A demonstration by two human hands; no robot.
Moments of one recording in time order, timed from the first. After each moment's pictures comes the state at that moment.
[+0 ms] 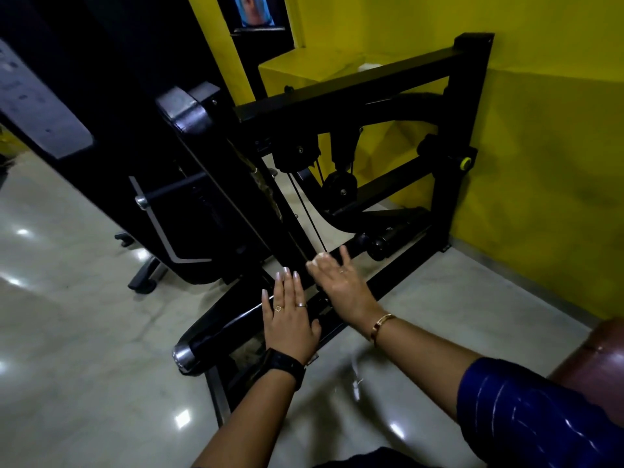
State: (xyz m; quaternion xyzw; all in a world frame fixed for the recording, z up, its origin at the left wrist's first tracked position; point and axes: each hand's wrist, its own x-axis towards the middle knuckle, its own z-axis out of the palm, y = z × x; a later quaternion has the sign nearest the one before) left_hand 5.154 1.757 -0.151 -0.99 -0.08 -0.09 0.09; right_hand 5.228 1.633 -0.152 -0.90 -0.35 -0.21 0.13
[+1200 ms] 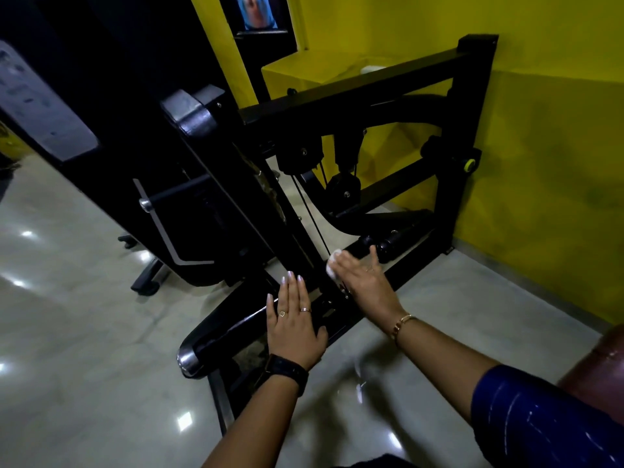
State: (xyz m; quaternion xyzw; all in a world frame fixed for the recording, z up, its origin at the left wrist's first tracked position) left_hand 5.153 1.768 -0.165 -0.99 -0.03 -0.15 0.07; right_hand 5.250 1.602 -0.179 -0.89 -0.33 -0.23 0.21
